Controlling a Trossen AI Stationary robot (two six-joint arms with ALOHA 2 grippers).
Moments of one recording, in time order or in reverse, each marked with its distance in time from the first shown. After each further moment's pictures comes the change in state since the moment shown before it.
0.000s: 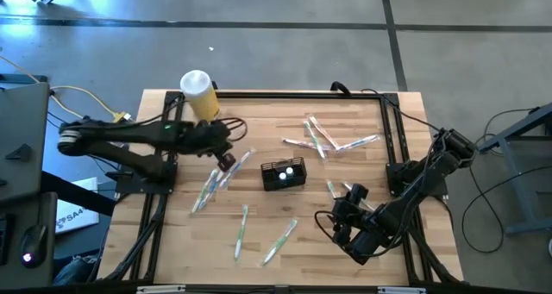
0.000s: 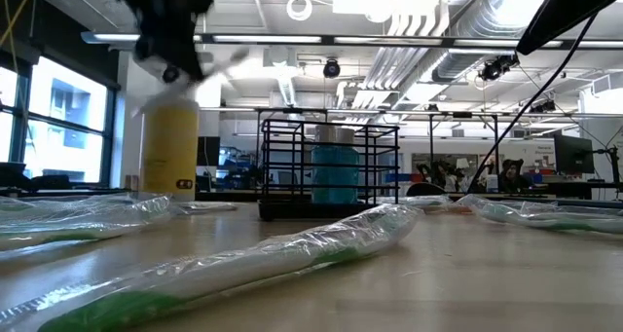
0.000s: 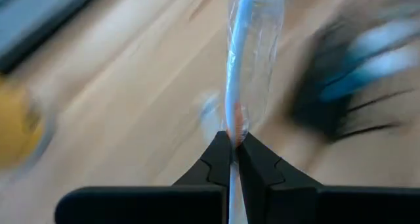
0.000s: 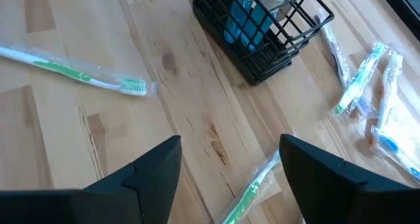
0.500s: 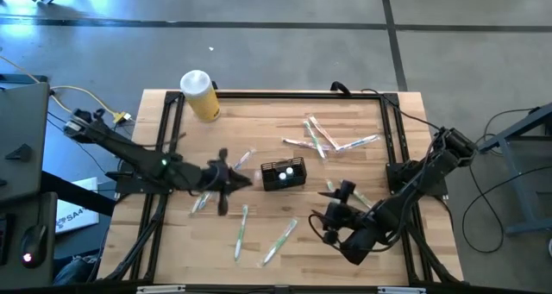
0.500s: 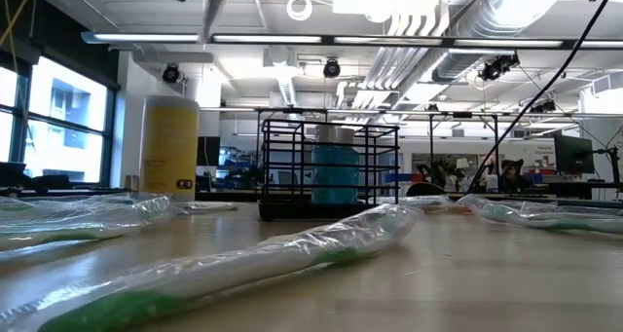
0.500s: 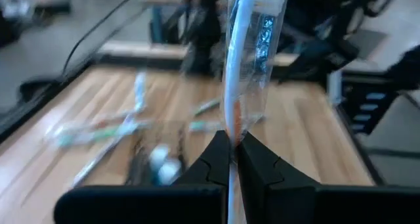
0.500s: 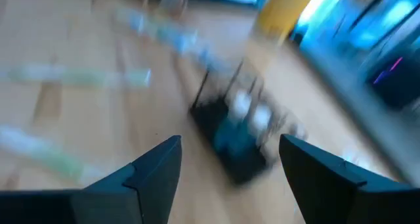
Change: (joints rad) left arm -0.441 0.032 -0.177 0.846 -0.137 0.364; right arm -0.043 -0.010 0.001 0.328 0.296 -0.432
